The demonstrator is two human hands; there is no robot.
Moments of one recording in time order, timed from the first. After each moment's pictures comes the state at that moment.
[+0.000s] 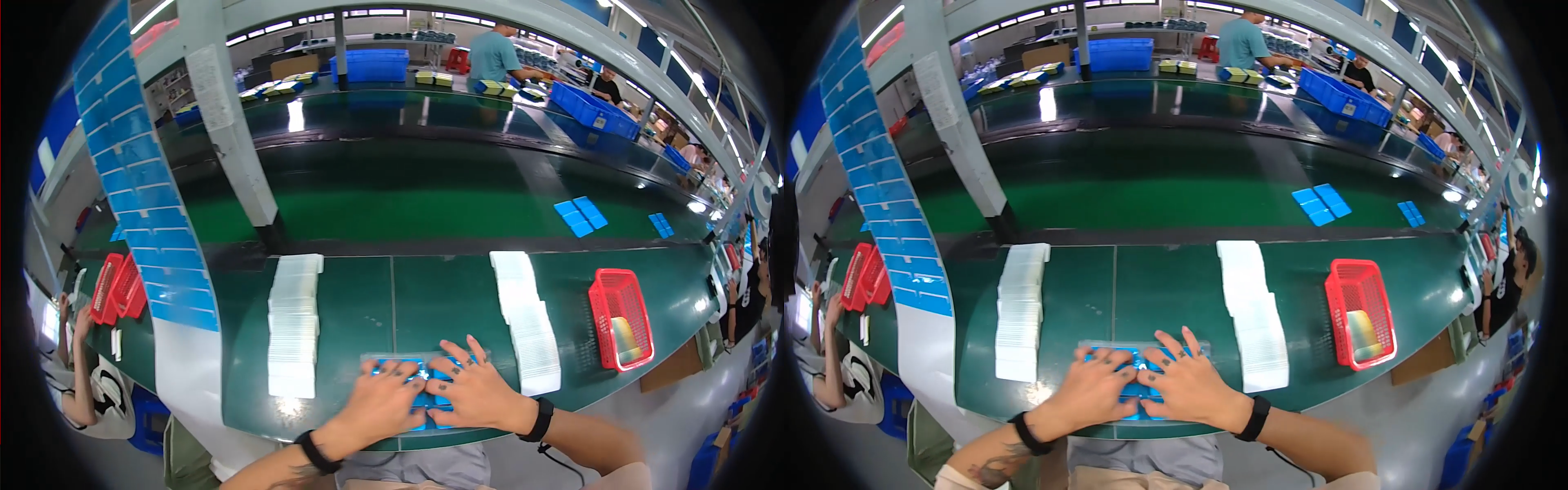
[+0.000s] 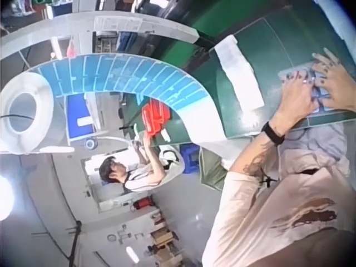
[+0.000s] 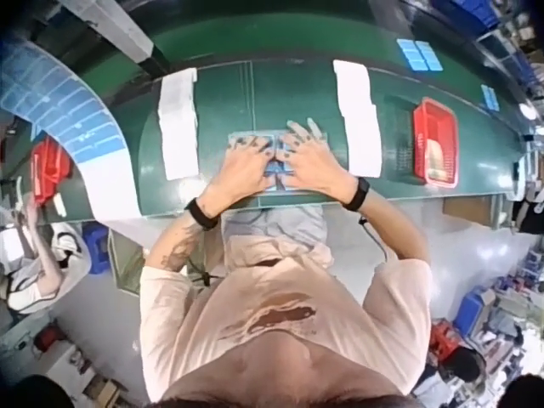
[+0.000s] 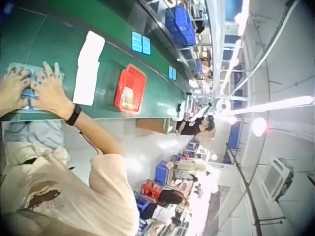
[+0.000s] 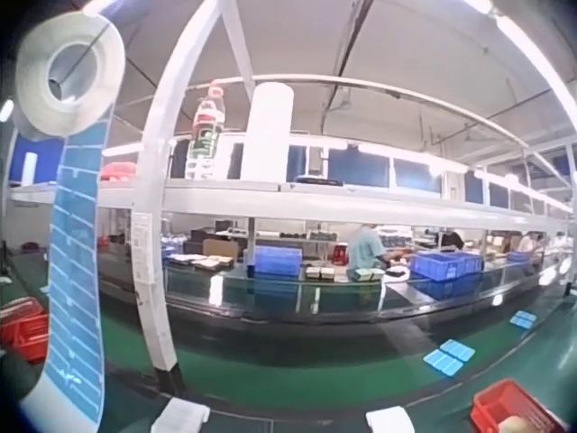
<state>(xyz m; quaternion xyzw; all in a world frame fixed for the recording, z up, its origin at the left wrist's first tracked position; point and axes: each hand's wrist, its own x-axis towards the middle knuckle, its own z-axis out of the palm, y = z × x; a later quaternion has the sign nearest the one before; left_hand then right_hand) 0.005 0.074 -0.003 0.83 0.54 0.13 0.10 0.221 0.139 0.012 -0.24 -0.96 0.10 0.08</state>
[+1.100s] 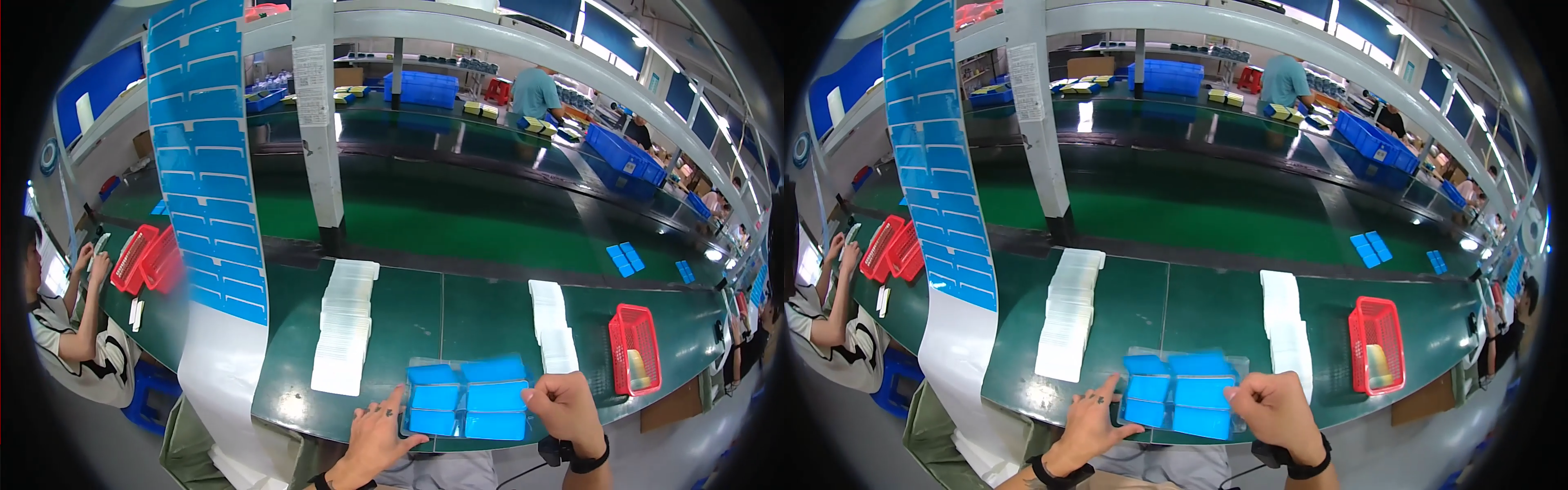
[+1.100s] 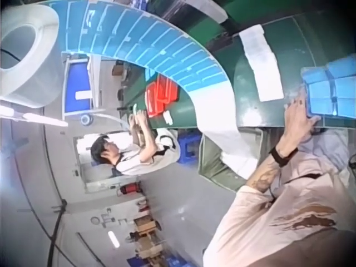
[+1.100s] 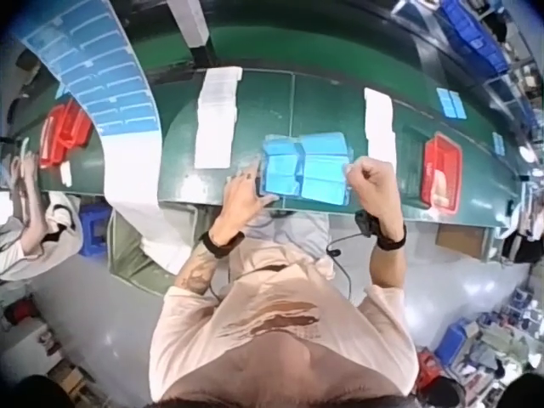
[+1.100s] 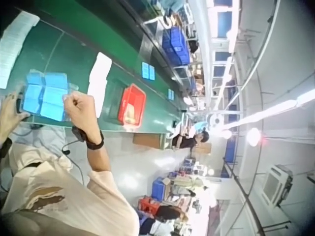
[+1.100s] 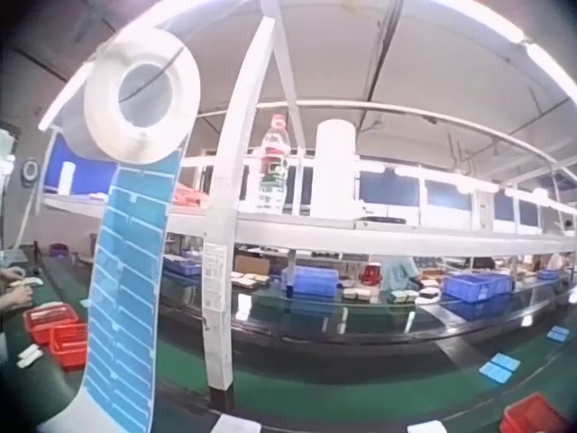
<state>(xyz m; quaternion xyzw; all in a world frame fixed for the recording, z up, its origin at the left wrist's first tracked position) -0.033 -0.010 -0.021 0.61 0.72 0.24 0.23 0.213 0.102 0.111 -0.49 -0.69 0.45 0.28</state>
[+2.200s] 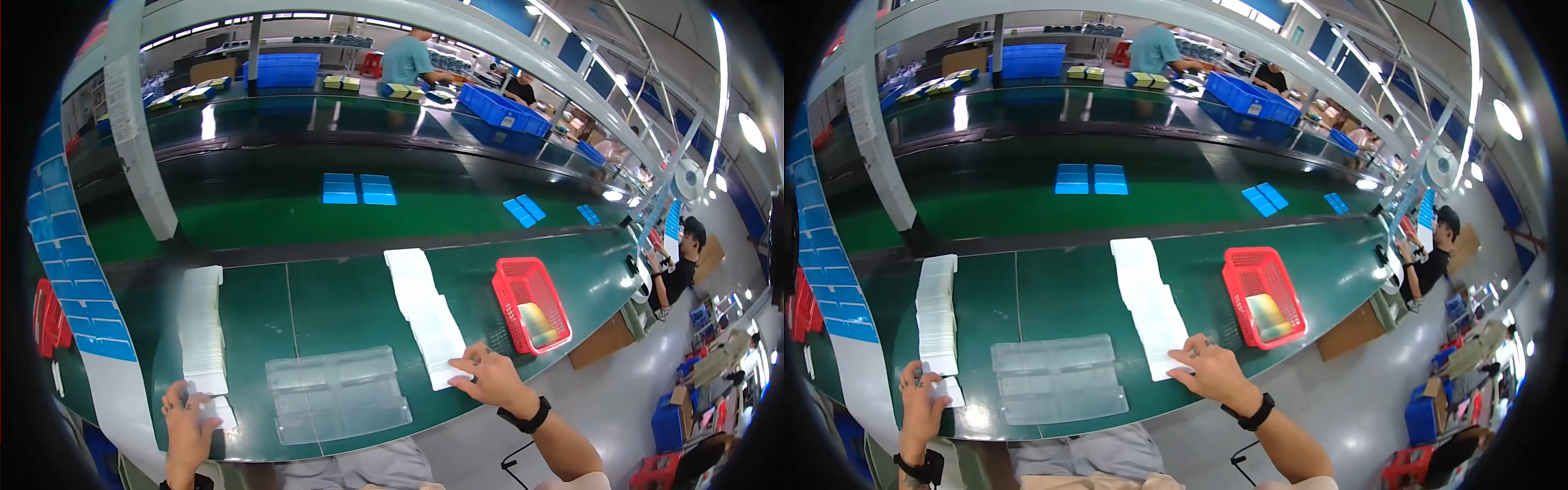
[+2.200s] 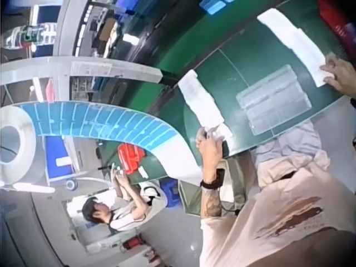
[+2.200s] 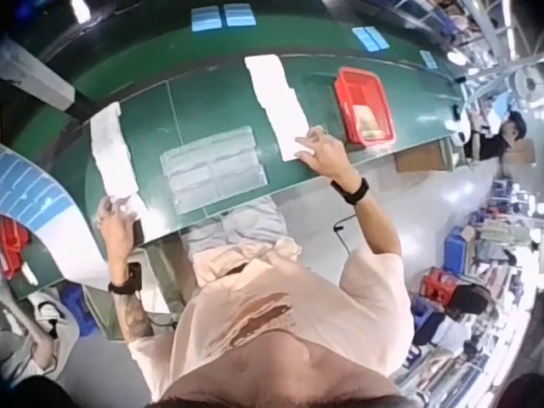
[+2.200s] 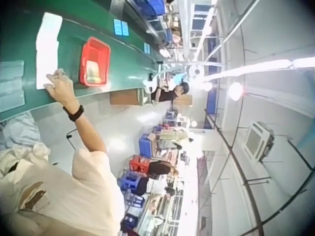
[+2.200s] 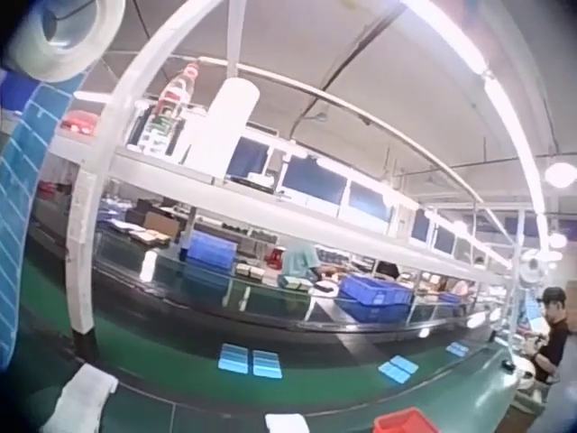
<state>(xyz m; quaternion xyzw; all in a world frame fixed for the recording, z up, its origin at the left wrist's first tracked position) -0.140 -0.025 -0.023 0.63 0.74 0.21 0.09 0.382 0.126 0.003 -0.45 -0.88 0.03 0.15</state>
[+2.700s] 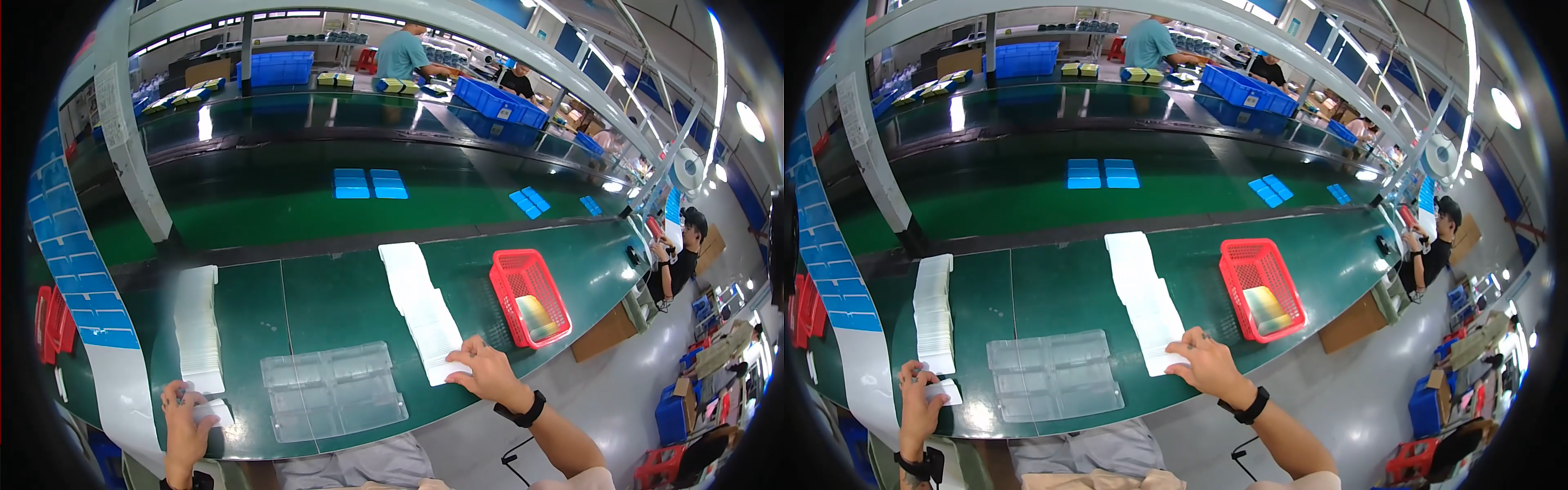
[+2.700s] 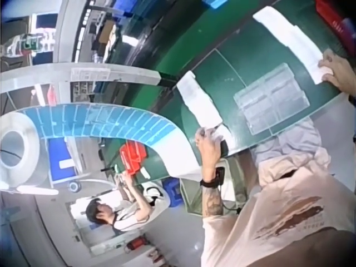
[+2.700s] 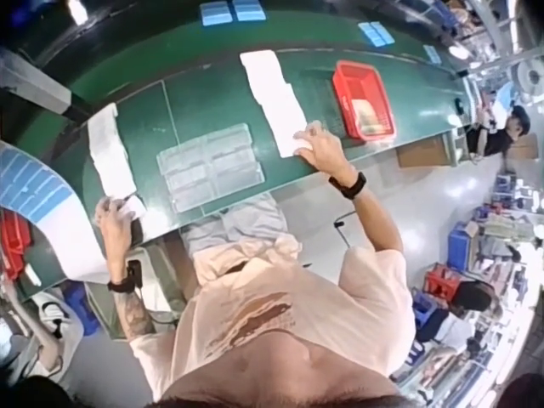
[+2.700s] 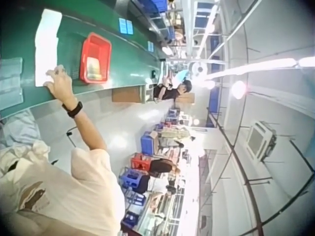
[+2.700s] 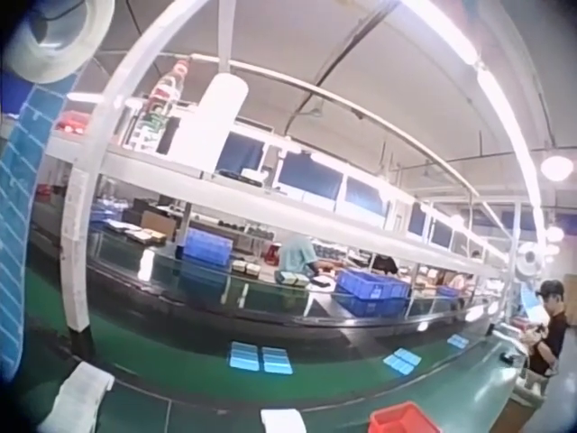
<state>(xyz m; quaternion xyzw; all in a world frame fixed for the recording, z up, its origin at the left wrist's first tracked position) -0.134 -0.019 -0.021 0.61 0.74 0.24 0.13 0.395 0.125 -0.006 -0.48 -0.86 0.07 0.17</state>
